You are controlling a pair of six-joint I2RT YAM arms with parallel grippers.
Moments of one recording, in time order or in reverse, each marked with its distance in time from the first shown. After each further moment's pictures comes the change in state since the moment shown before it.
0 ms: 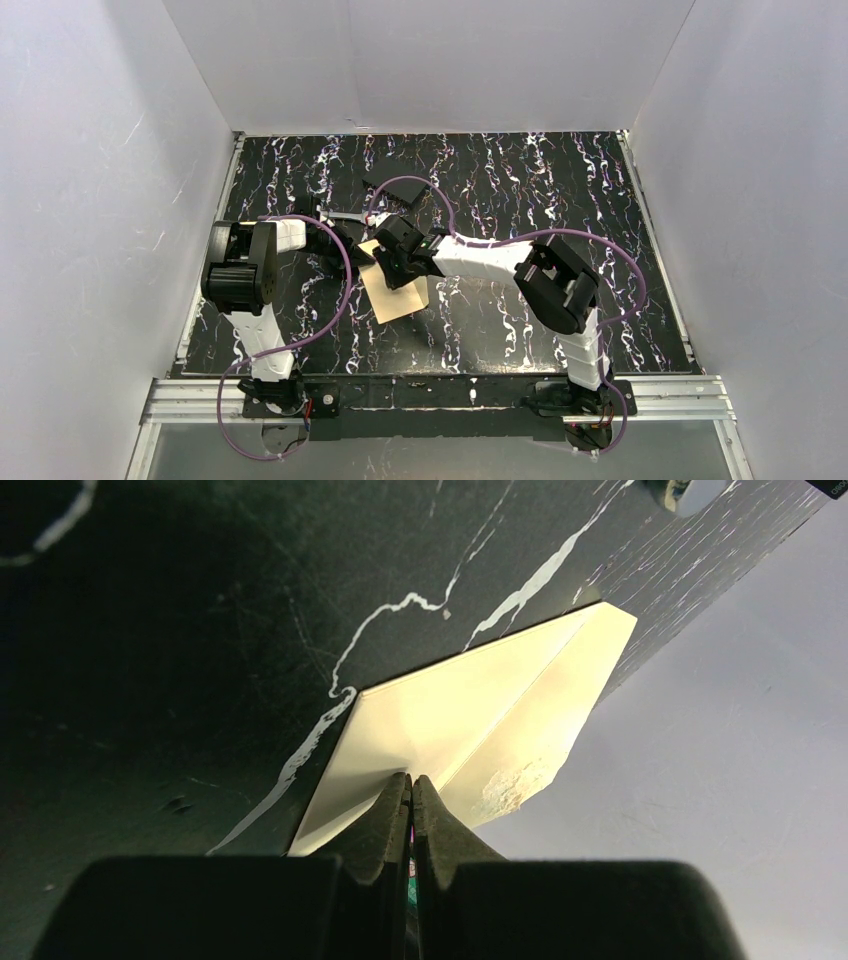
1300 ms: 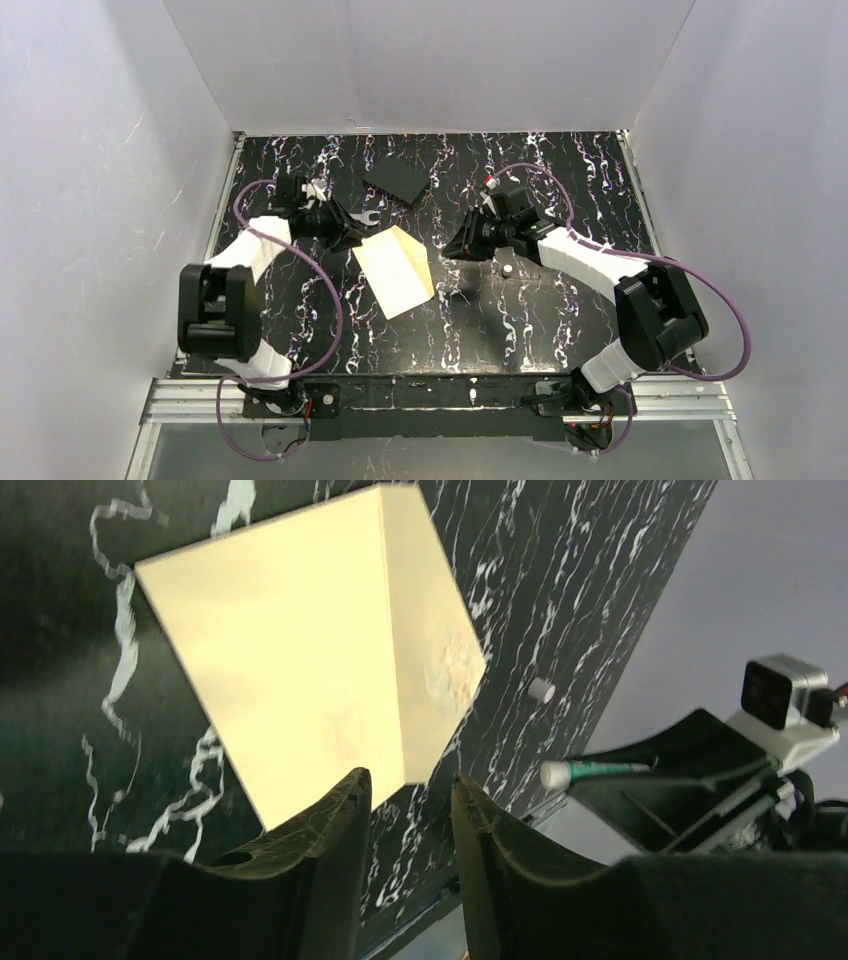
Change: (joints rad) left arm -0.001 -0.265 0.080 -0.117 -0.024 0.202; right arm -0.457 -0.489 -0.454 0.209 -0.450 0.430
